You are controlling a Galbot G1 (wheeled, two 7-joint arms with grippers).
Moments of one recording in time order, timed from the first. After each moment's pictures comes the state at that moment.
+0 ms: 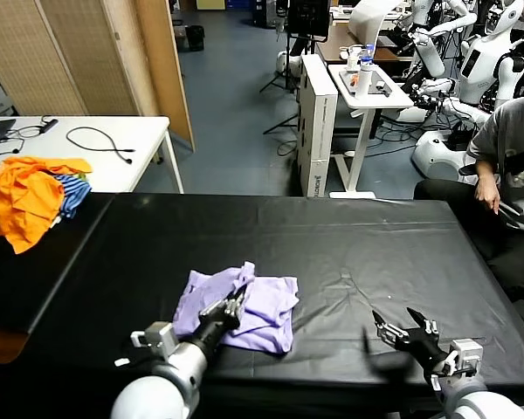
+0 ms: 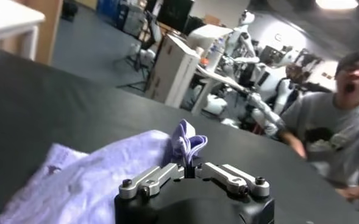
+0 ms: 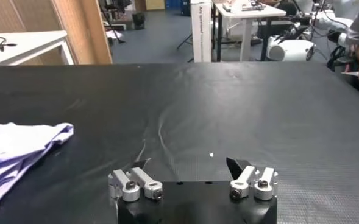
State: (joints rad) left arm 1.46 -1.35 -0.26 -2.24 -0.64 0.51 -0.22; right arm -1.65 1.18 0.74 2.18 0.49 -0.53 -0.03
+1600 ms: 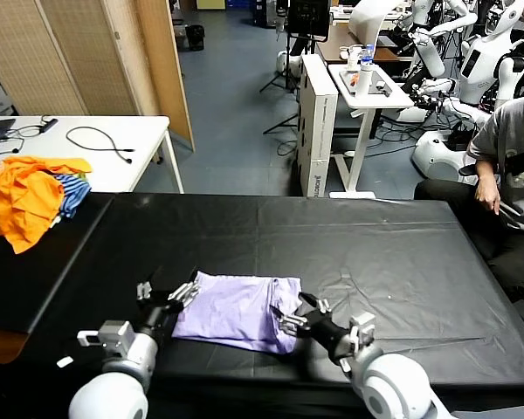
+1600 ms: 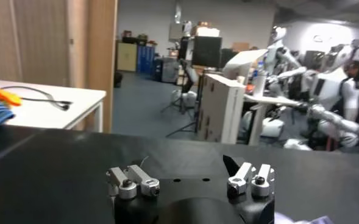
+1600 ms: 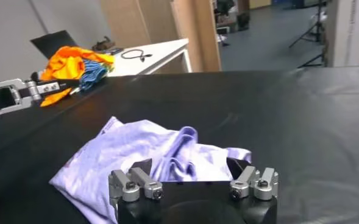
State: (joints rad) left arm 1.52 -1.33 -0.50 -2.24 -0.34 0.40 -0.15; right arm -1.26 1.10 0.17 2.08 0.59 -0.54 -0.01
